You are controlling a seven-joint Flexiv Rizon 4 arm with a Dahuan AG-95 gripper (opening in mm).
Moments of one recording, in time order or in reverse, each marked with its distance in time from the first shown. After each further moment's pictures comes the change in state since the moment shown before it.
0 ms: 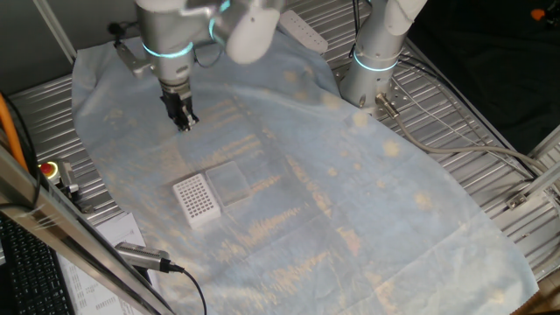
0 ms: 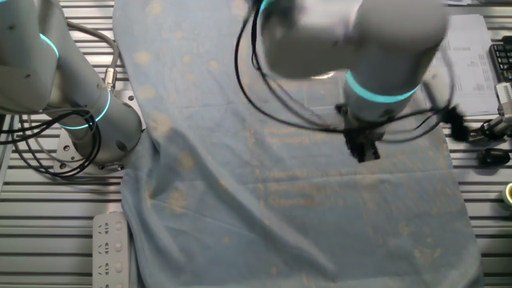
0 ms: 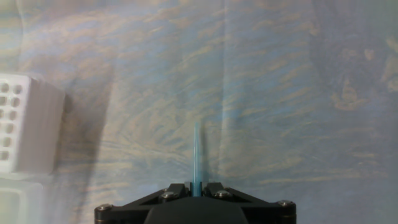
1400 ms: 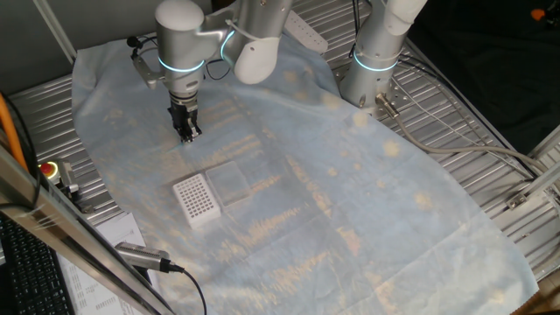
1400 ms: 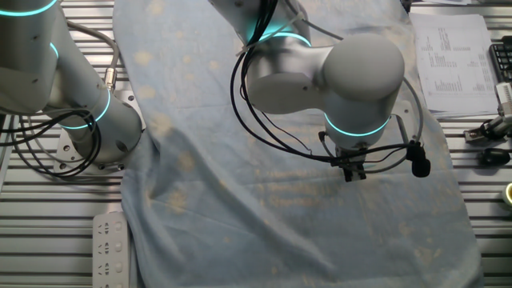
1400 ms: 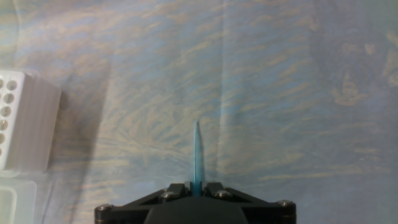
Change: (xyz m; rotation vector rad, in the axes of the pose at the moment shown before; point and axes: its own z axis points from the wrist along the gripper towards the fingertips) arm 0.010 -0.017 0.088 -0.002 -0.119 0.095
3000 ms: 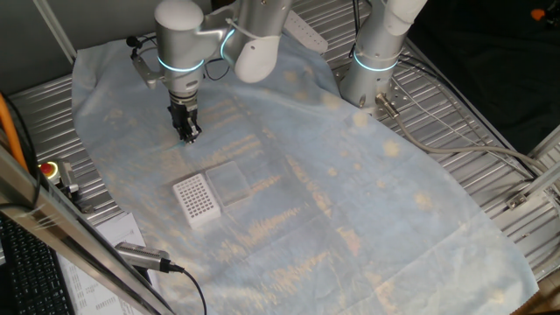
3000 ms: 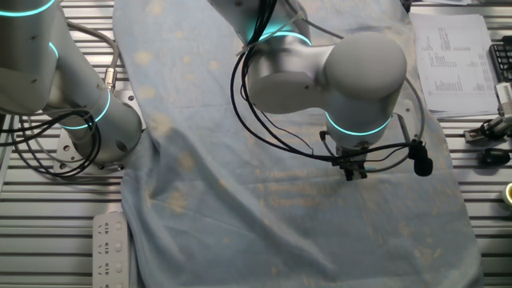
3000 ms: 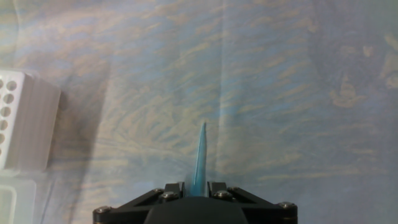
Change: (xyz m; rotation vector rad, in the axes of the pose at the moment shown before) arm 0.000 0.000 -0.003 -0.003 0.005 -0.002
